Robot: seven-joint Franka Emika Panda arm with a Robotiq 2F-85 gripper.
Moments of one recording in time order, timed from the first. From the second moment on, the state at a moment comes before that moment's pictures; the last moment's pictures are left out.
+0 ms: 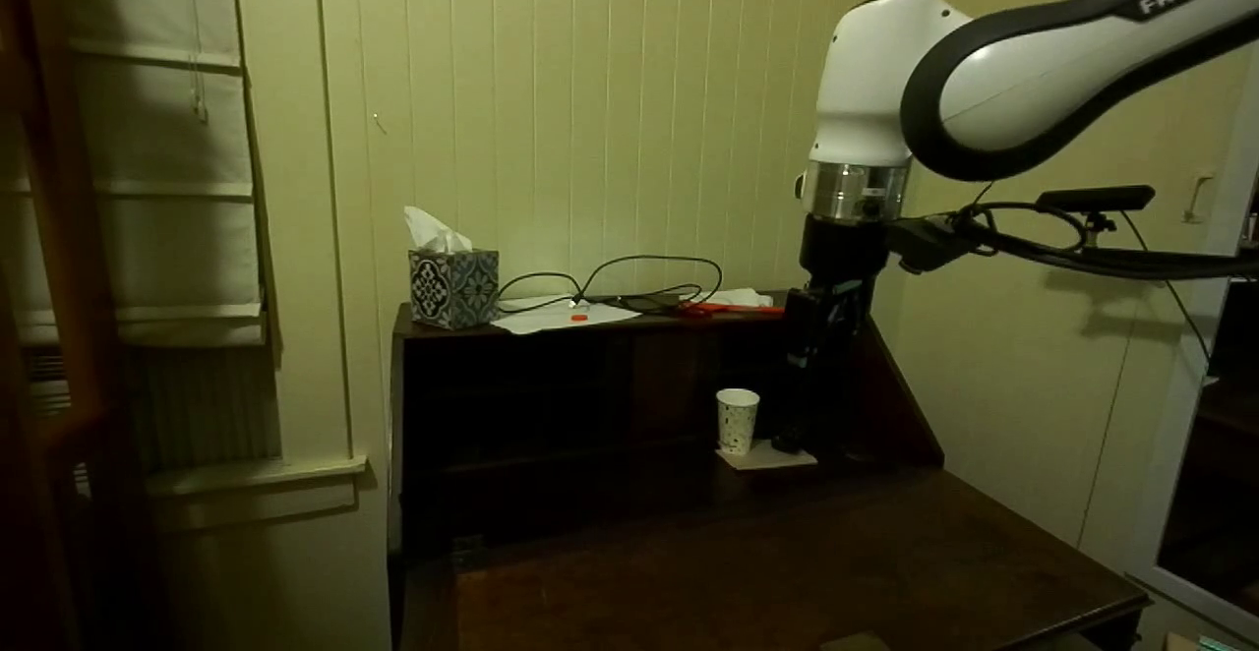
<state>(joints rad) 0.02 -0.47 0.20 -2.50 -0.07 2.13 0.22</state>
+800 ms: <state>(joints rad) -0.05 -0.08 -0.01 -2.29 -0.35 2.33 -0.33</state>
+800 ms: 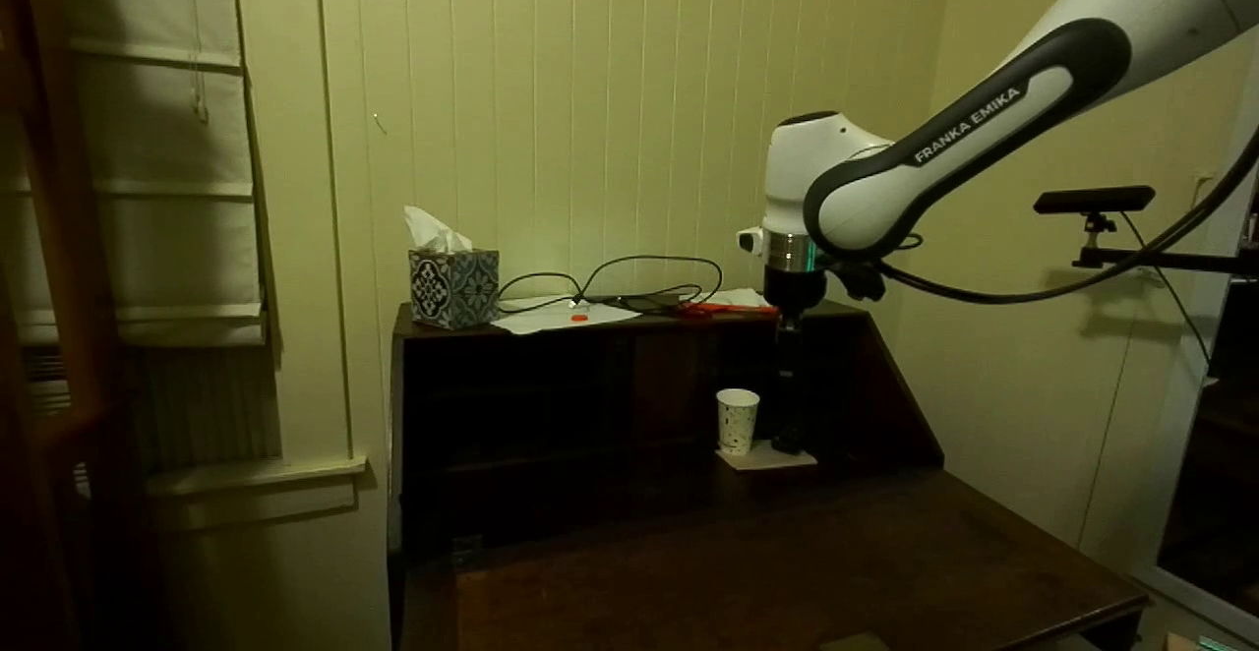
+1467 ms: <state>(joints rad) -0.04 -0.04 -0.02 -2.27 -0.34 2.37 -0.35</state>
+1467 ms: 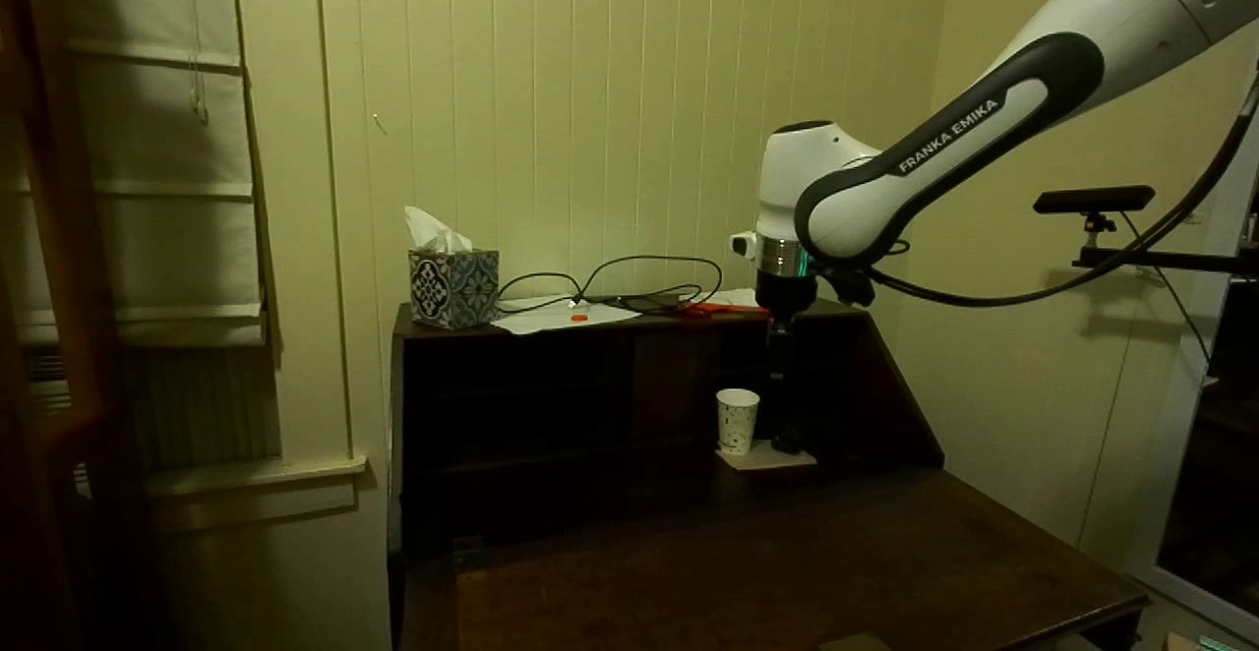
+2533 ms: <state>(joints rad) -0.05 0.50 -0.22 -1.92 -0.57 2.76 -0.13</state>
